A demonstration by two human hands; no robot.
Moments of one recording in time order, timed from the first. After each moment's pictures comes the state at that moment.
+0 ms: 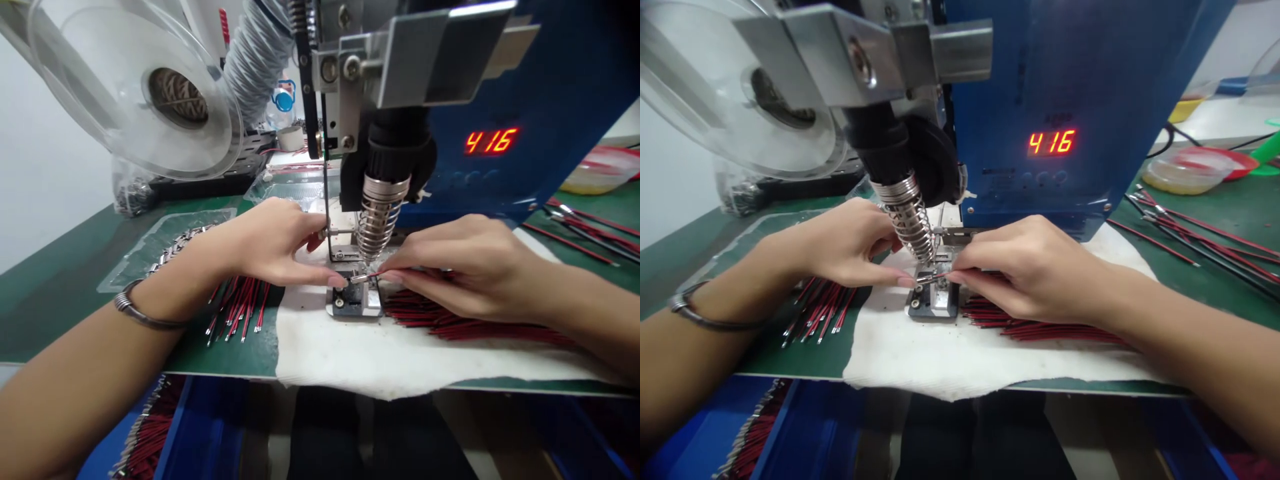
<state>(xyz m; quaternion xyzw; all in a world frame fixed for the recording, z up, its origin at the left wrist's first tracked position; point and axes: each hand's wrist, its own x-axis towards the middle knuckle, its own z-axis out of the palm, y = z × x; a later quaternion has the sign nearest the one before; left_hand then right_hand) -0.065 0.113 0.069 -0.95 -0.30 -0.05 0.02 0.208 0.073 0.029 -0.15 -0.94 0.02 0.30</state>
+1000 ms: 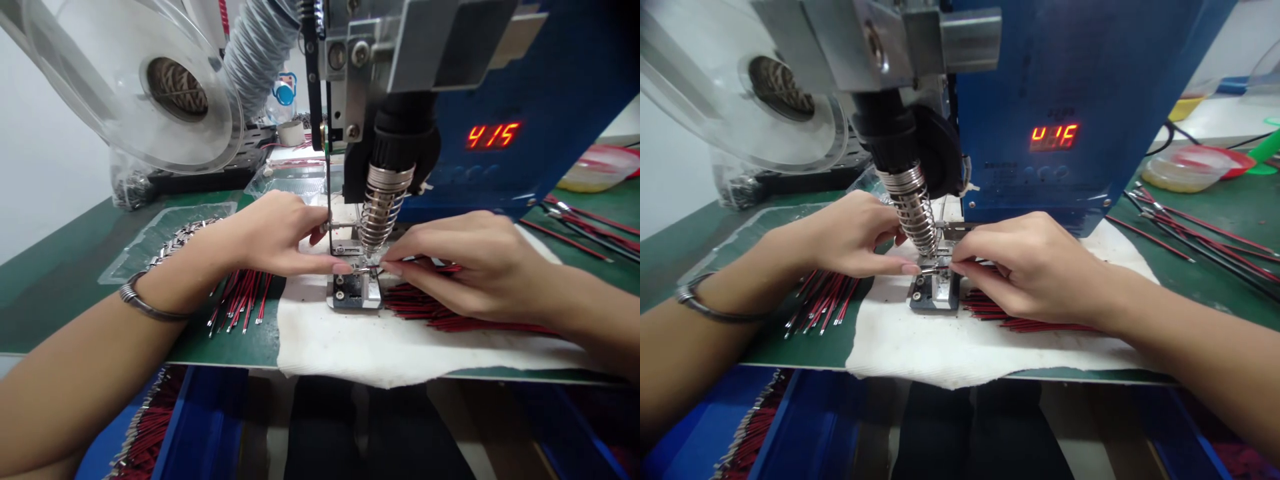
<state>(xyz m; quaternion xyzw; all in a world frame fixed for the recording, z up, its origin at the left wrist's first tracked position) -0.064 0.112 0.066 -0.95 -0.30 -0.07 0.05 0.207 0.064 0.029 -0.20 -0.93 0.00 0.31</state>
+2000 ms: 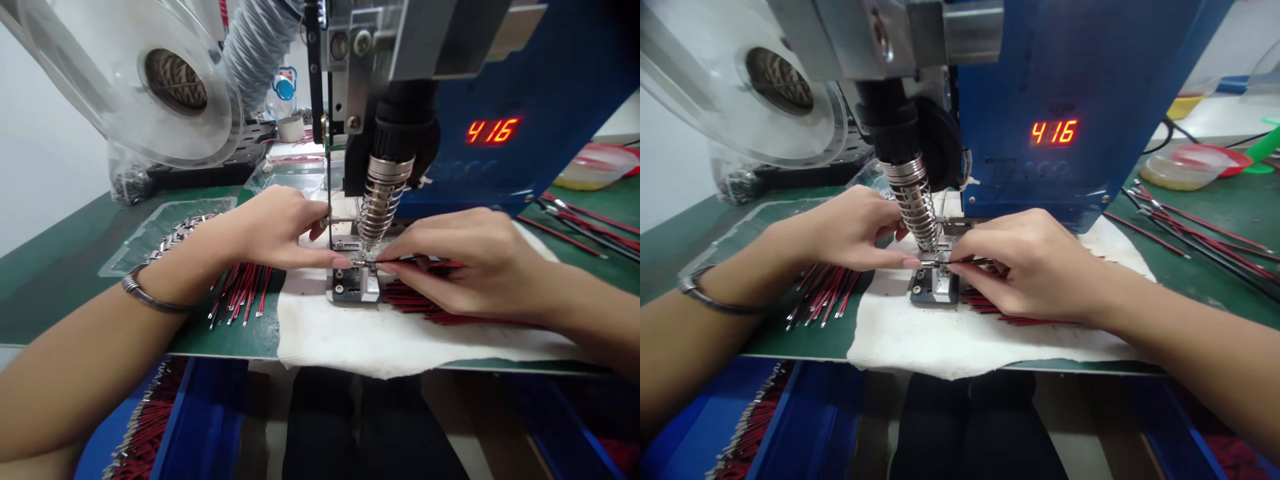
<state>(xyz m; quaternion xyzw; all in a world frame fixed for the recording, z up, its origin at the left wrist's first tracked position) -0.065 0.112 0.064 -0.95 -0.30 -0.06 0.04 0.204 0.061 0.029 -0.20 -0.93 0.00 0.31</state>
